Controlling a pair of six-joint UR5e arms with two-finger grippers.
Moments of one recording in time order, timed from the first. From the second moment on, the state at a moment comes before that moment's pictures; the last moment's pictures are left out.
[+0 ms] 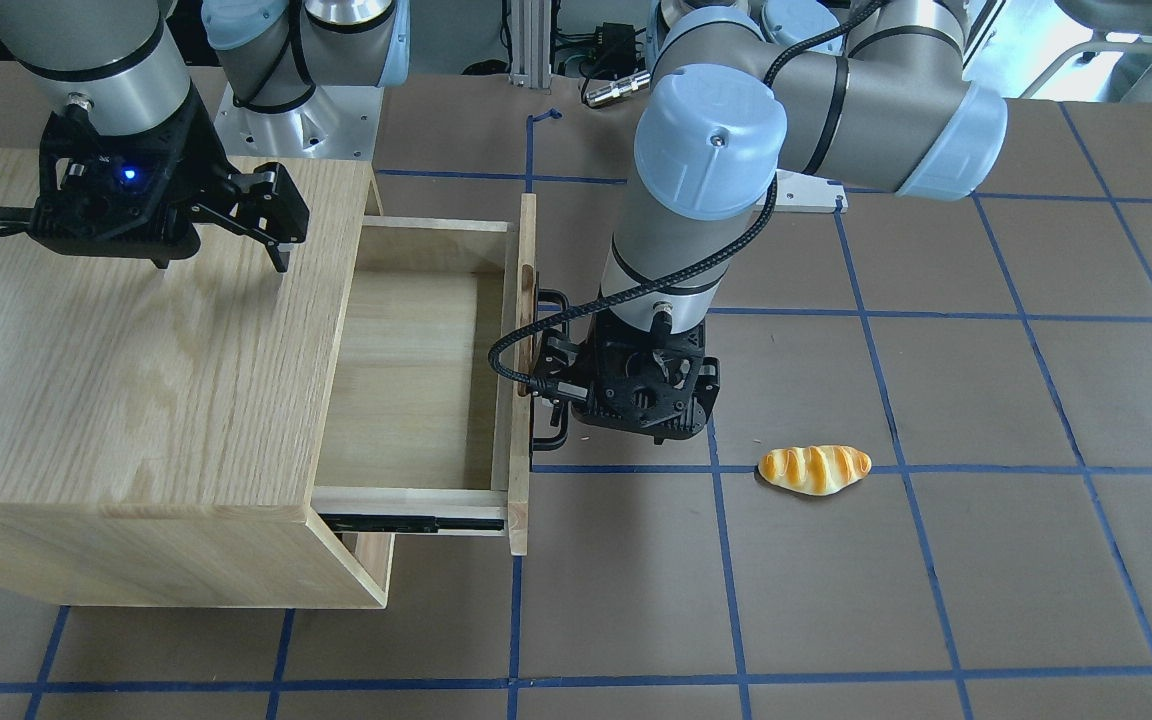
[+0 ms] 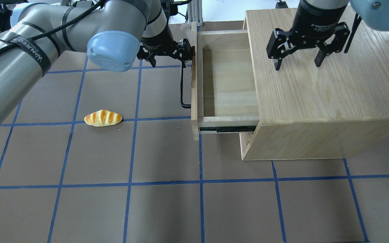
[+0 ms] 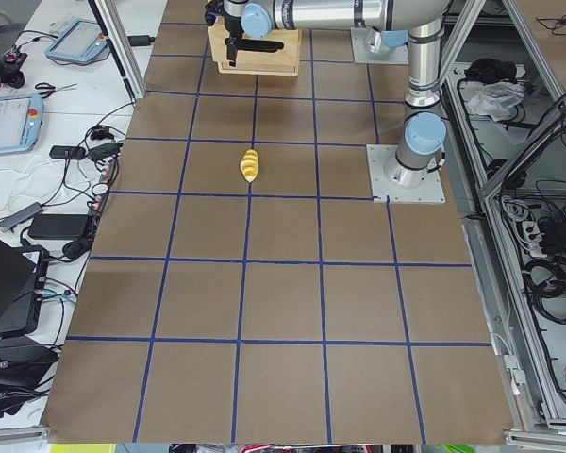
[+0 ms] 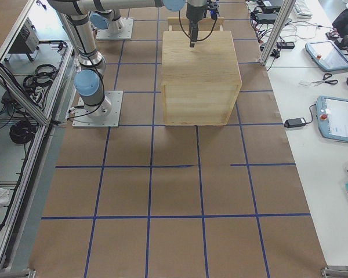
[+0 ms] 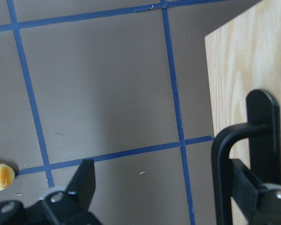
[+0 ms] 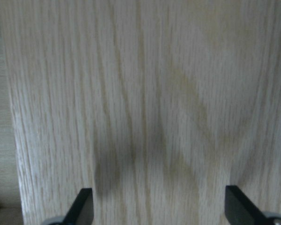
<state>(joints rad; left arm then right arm) -1.80 -1.90 -1.45 -1.22 1.51 -0.10 1.60 -1.49 1.43 -1.47 -1.61 0.02</state>
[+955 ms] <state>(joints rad) -1.79 -1.82 -1.43 -1.34 1.53 -0.09 1.60 -1.49 1.43 -1.47 -1.61 0.02</state>
